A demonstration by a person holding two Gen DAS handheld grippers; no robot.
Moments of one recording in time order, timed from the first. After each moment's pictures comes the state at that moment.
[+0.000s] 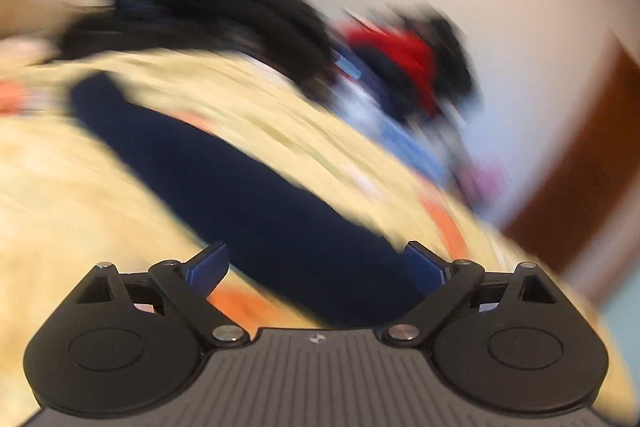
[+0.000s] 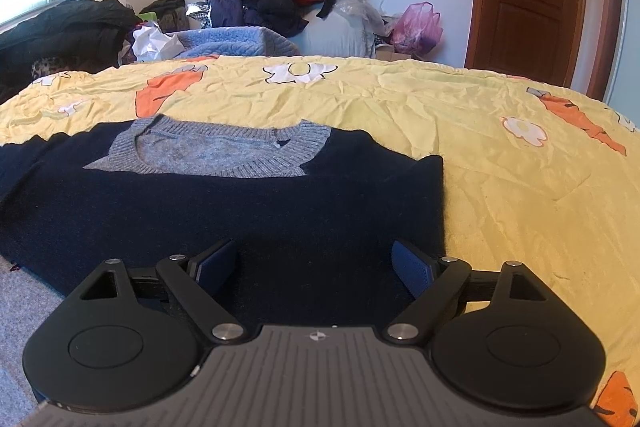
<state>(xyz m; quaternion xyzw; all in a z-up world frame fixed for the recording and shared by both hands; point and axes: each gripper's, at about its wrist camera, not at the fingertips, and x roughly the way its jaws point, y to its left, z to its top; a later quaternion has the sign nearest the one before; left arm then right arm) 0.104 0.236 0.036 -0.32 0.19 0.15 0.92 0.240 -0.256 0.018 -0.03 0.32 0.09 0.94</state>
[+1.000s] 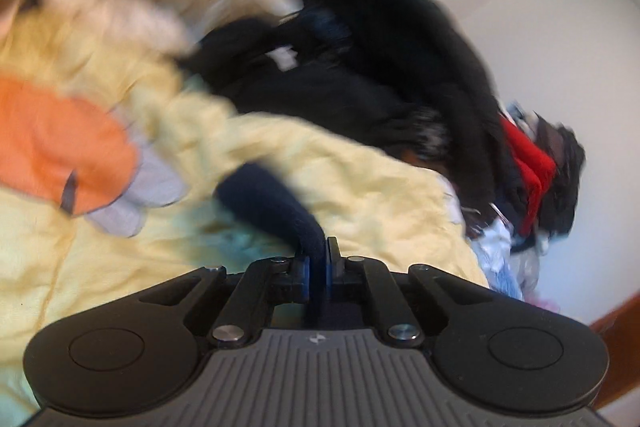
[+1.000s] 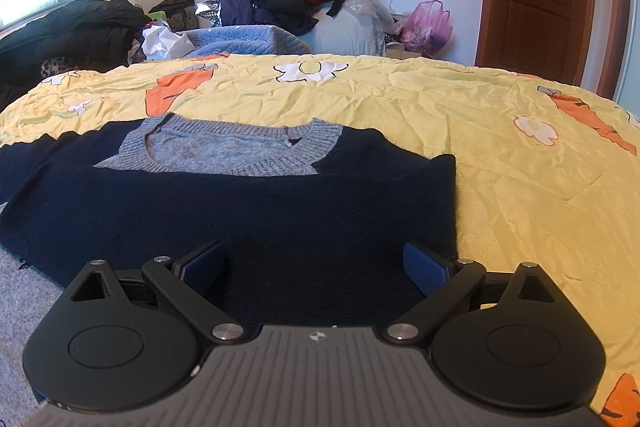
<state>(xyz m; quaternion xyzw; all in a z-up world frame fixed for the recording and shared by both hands) 0.158 0.416 0.027 -0.44 0.17 0.27 0.84 0.240 -0.256 0.018 -0.02 0.33 0.11 0.94</state>
